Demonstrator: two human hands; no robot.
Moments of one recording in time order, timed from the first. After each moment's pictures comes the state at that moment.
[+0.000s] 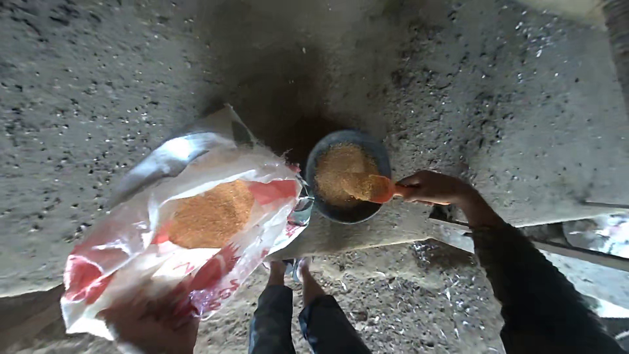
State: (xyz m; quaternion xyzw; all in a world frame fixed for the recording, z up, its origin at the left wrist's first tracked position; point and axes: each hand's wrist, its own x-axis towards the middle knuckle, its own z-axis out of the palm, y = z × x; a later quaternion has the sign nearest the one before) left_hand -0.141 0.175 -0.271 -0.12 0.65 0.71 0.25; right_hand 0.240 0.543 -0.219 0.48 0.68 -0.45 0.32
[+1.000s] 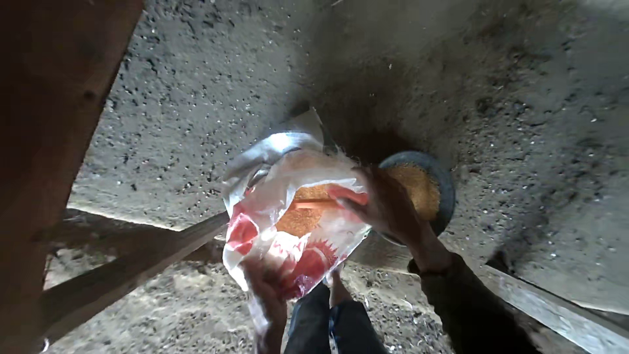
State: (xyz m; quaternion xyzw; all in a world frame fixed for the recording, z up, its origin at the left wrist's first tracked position) left_hand -0.146 0.182 -0.253 -0.21 0.67 0.65 0.30; right_hand -0.055 0.430 -0.216 0.36 0.89 -0.28 0.09
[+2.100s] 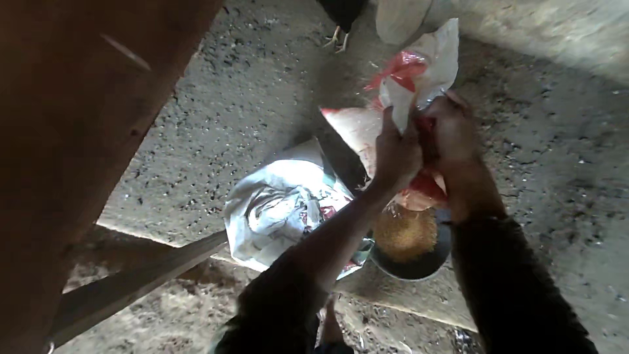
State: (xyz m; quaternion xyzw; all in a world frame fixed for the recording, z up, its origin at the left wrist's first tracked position) left_hand -0.149 0.495 -0.159 0.24 0.58 0.66 0.42; right_hand -0.069 0.562 -0.133 0.46 0.64 -0.55 -0.27
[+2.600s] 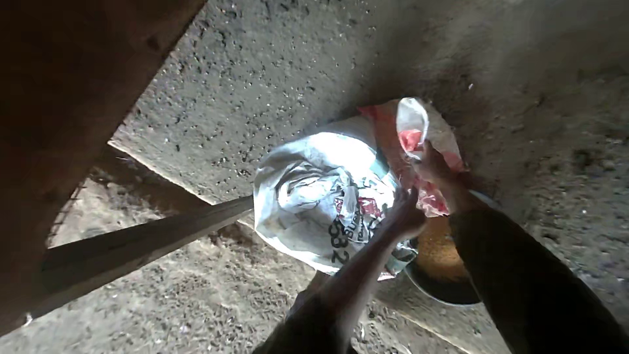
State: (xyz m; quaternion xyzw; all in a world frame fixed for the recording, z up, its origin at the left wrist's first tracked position) left_hand -0.143 0.409 -0.349 0.30 0.69 0.30 0.58; right_hand -0.112 0.594 -0.416 0.48 0.79 -0.35 0.16
